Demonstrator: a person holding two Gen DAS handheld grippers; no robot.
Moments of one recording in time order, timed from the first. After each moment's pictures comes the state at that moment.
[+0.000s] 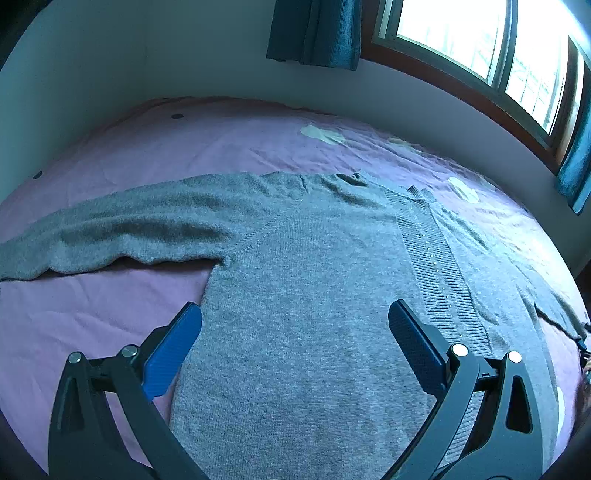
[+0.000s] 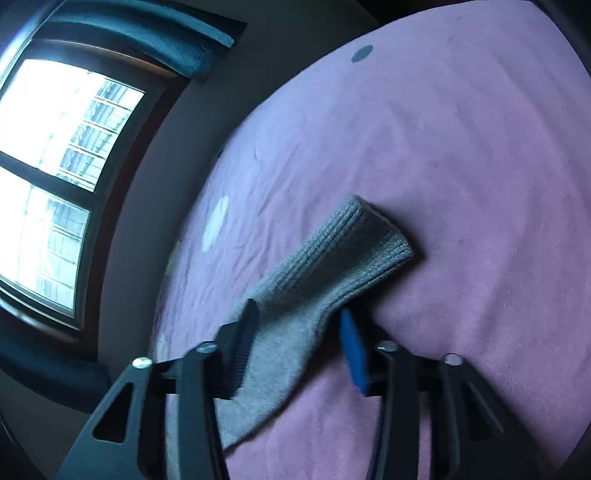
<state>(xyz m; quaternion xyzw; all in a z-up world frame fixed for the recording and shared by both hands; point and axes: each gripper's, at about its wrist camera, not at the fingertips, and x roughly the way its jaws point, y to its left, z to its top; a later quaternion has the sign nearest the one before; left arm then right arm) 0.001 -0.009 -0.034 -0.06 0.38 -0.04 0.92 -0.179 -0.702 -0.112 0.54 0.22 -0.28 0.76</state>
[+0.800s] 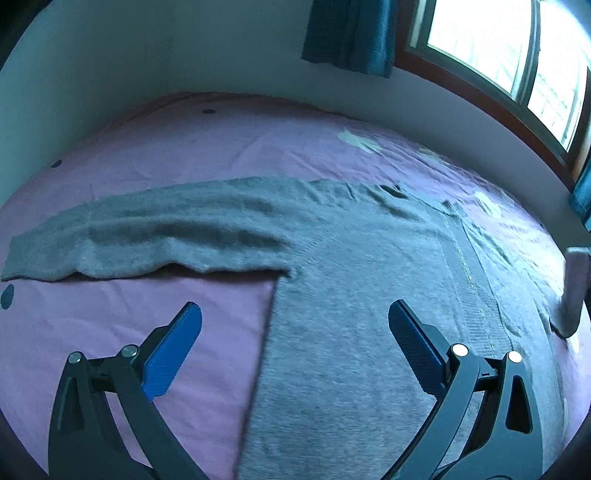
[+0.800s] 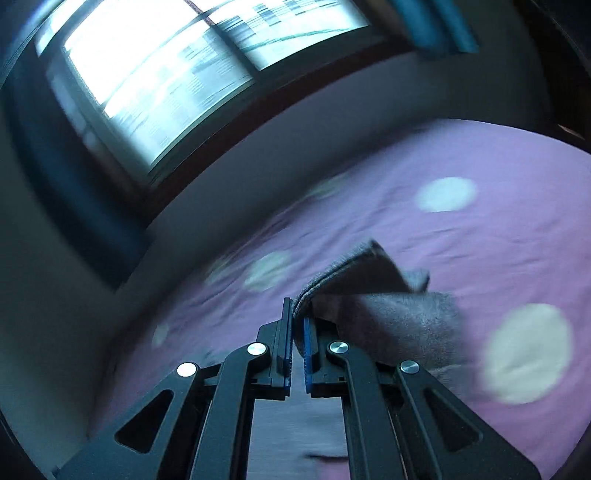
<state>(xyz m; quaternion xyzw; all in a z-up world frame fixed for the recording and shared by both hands) 0.012 0.043 -0.033 -0.07 0.38 0.00 0.92 0.042 -0.486 0.028 0.31 0.26 -0.09 0.91</state>
